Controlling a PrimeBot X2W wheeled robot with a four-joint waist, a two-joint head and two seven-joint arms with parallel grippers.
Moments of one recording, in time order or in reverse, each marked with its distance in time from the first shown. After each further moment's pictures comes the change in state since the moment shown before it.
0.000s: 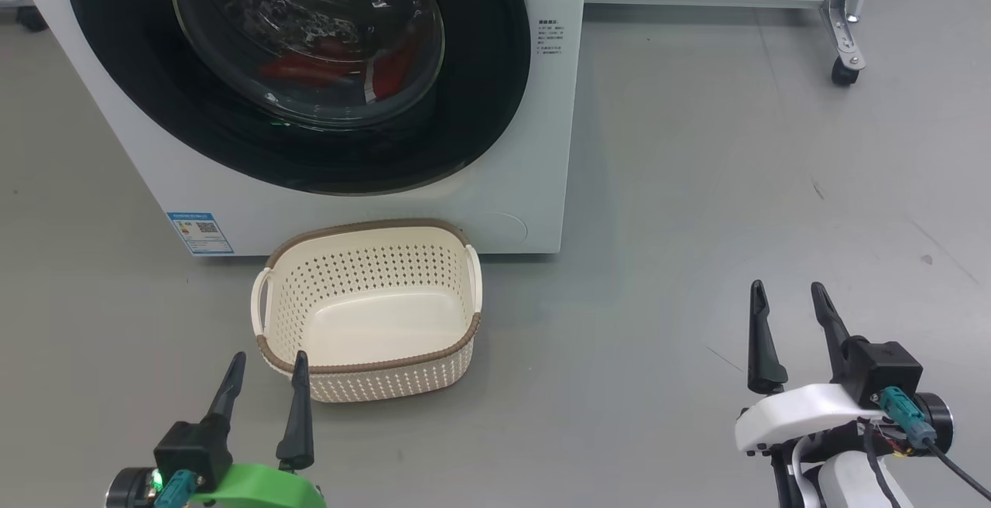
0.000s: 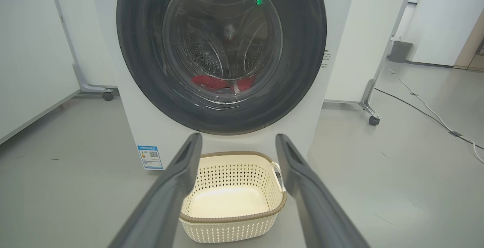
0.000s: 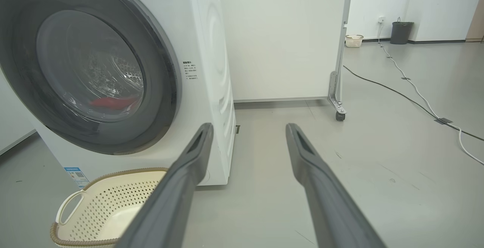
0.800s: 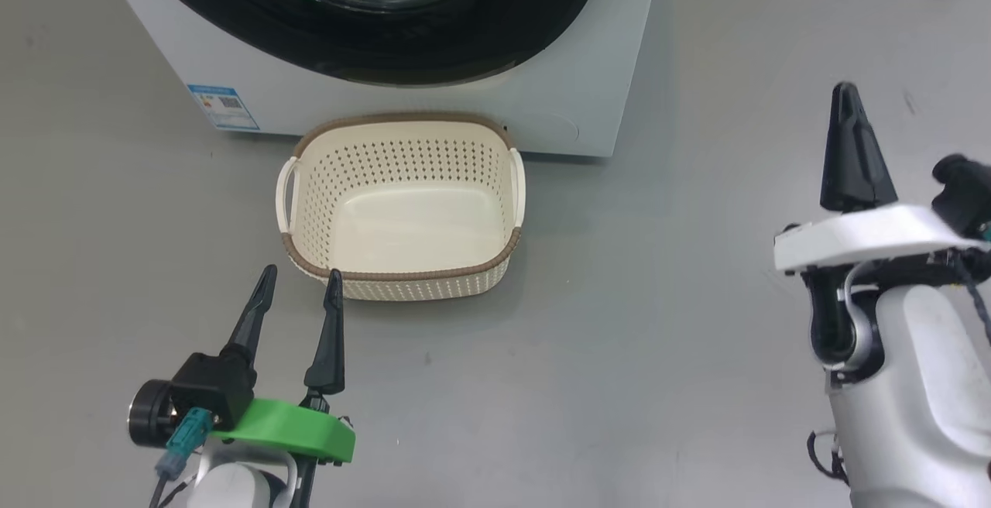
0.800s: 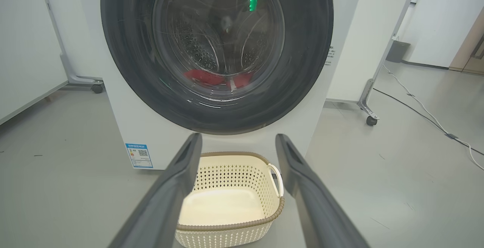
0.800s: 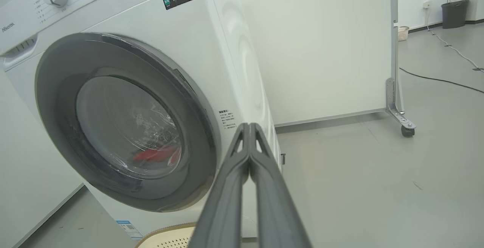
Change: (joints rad) left arm -0.112 0.001 -0.076 -0.080 -0.030 0.001 -0.003; right arm -0.269 -0.012 -0.063 -0.099 0.157 0.103 0.078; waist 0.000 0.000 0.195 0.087
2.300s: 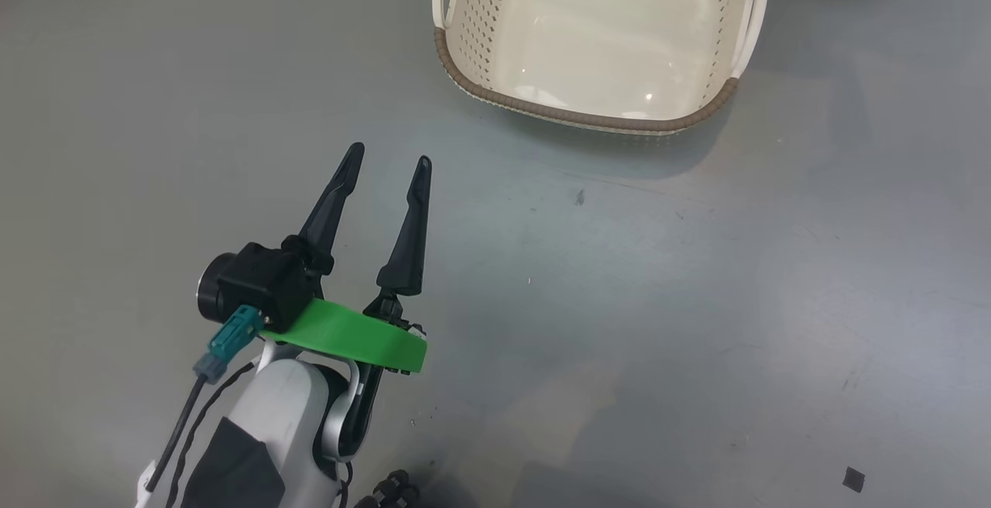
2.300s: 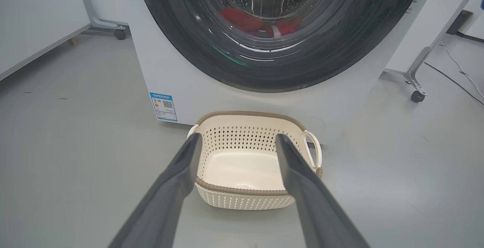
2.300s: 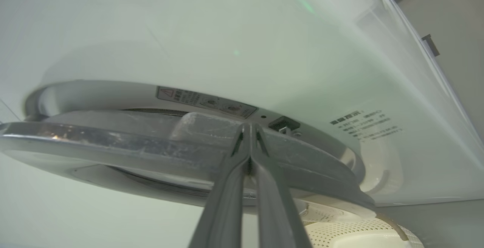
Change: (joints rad) left arm -0.260 -0.010 -0.202 -0.025 -0.147 0.013 0.000; right arm -0.967 -0.138 -0.165 0.297 0.440 -0.166 0.618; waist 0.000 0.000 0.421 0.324
